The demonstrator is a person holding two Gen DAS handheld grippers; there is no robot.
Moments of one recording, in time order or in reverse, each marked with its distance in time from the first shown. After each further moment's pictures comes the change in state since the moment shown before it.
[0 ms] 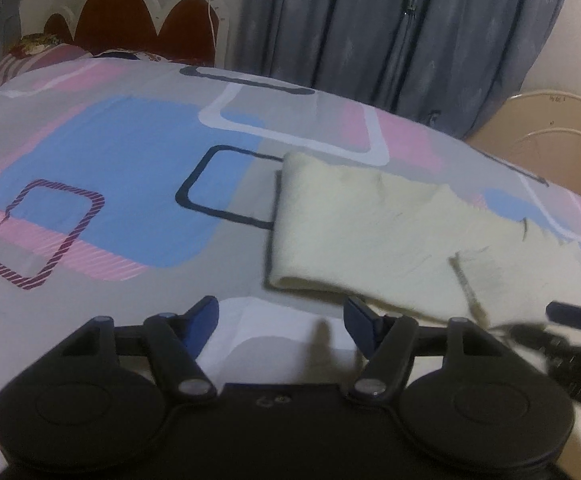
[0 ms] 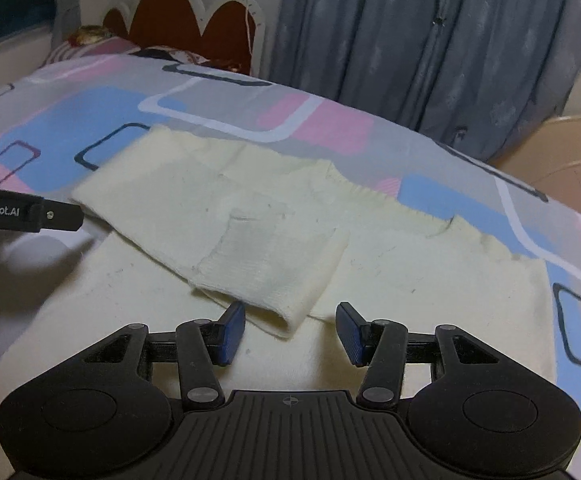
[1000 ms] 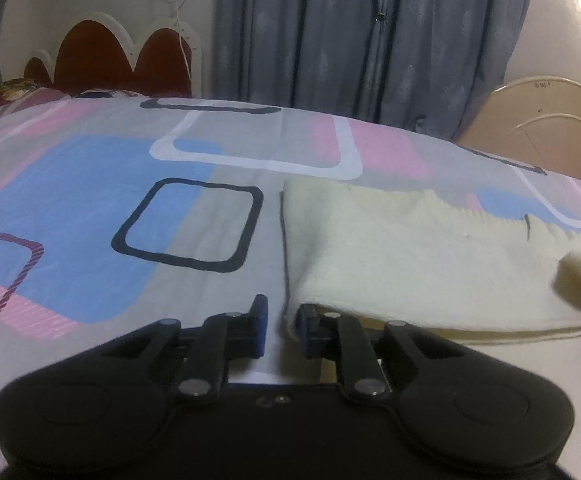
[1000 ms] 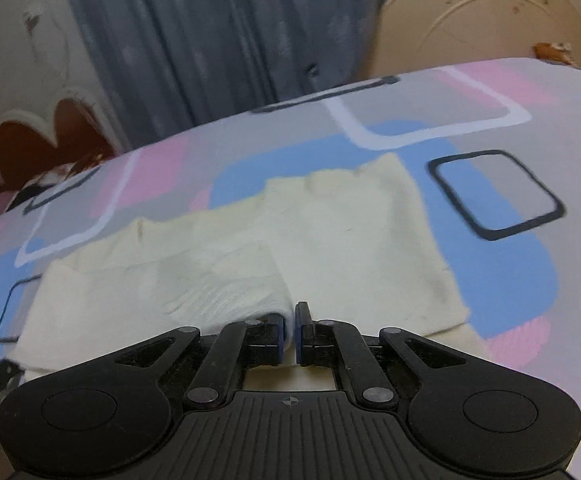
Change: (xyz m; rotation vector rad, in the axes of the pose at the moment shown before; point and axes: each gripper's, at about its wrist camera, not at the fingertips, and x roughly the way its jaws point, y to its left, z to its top) left arm 0.035 -0.040 0.003 0.100 -0.088 0.005; right arm -0.013 -0.150 -0.021 0.665 -0.017 -0.099
